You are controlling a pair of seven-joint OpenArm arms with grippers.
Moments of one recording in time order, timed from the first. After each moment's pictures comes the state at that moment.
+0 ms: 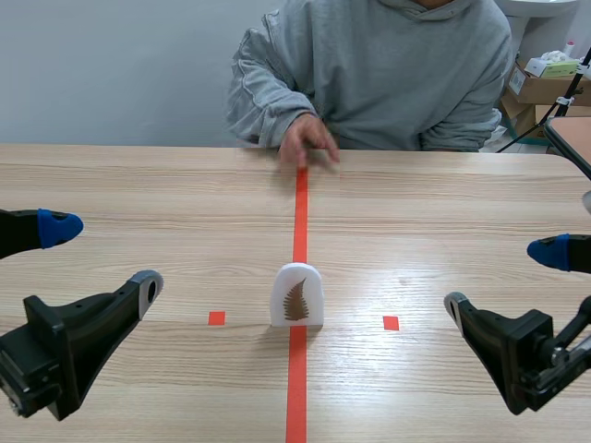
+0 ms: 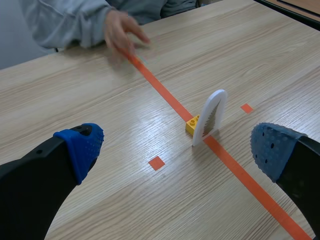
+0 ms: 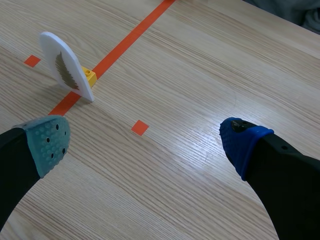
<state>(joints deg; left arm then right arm) 44.5 -30.0 -8.6 119.8 -21.5 -26.5 -1.5 -42.8 28.7 12.3 114.9 16.8 25.3 -3.4</state>
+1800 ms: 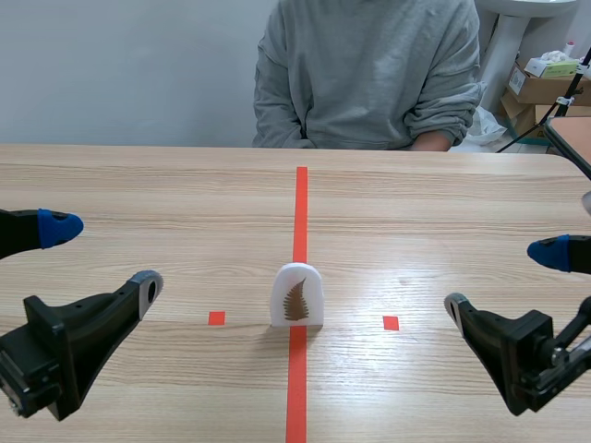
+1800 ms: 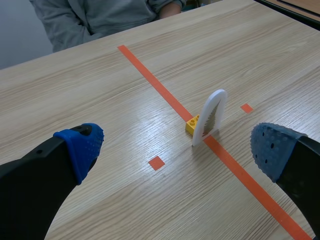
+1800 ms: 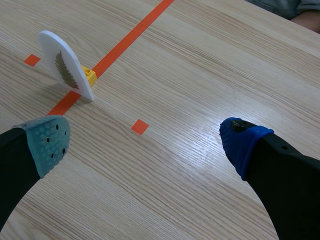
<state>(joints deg) 44.5 -30.0 -8.6 119.8 -21.5 -26.5 -1.5 -42.8 28.7 12.3 114.9 16.8 25.3 -3.6</state>
